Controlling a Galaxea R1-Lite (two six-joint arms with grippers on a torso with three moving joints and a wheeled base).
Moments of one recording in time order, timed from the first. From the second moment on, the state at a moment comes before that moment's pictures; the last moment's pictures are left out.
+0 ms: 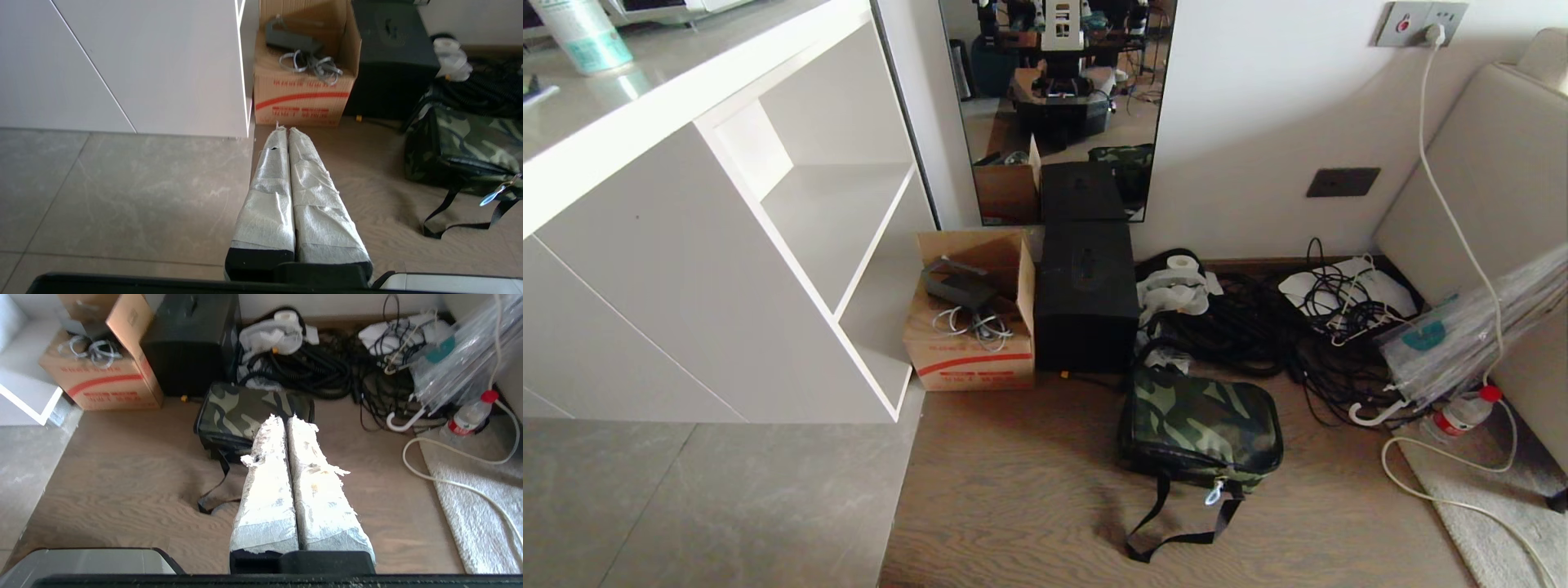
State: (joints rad) left arm 0.00 0.00 0.00 0.00 0.00 0.00; right arm 0.00 0.00 0.00 0.00 0.00 0.00
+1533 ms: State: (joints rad) left arm 0.00 0.00 0.00 0.00 0.00 0.00; right arm 0.00 0.00 0.00 0.00 0.00 0.00
